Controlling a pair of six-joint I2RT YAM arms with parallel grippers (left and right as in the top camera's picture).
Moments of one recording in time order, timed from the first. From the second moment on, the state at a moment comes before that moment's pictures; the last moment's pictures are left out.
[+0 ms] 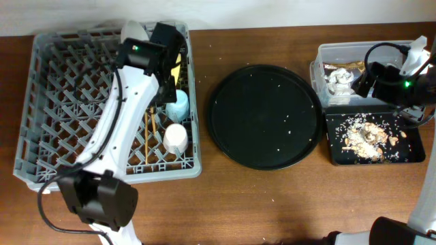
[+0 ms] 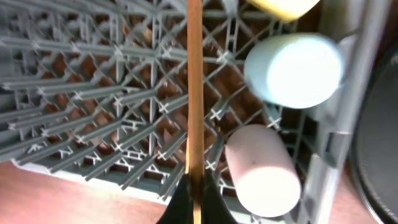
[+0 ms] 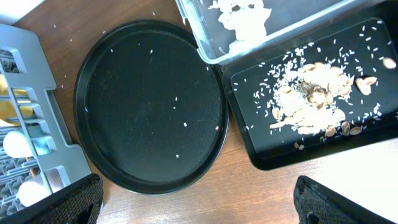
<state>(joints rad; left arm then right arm) -0.30 1.93 1.97 -1.48 -0.32 -0.41 -0.32 1.58 1.93 -1.50 -0.25 0.16</state>
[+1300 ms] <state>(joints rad) -0.23 1.32 1.75 -1.21 -0.31 -0.34 0.13 0.72 0.94 -0.33 -0.04 0.10</state>
